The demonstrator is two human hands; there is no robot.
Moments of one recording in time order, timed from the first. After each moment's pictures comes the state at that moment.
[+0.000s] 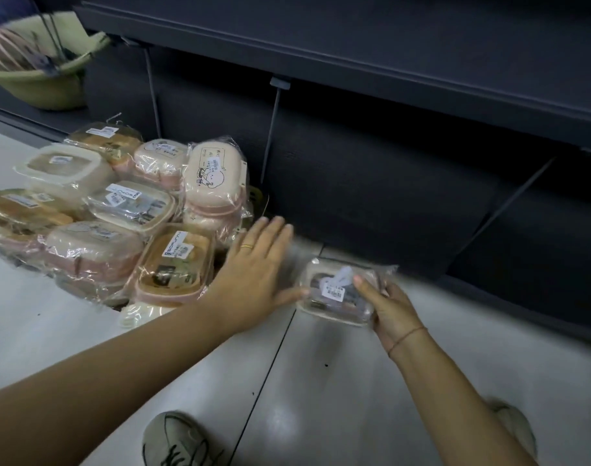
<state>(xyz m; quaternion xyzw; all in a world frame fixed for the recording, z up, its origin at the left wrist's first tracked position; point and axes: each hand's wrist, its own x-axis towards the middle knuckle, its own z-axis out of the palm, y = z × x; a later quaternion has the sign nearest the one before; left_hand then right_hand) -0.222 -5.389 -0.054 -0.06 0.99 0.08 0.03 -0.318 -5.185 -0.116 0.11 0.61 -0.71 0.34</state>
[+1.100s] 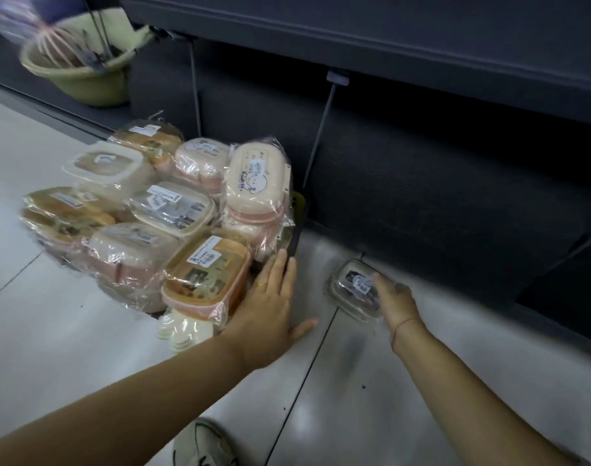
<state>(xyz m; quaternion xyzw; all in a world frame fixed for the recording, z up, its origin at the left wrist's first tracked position) -0.196 -5.414 -0.090 -0.12 0.98 0.06 0.14 -0.351 -5.259 -0.184 0.15 0.77 -0.53 0.33</state>
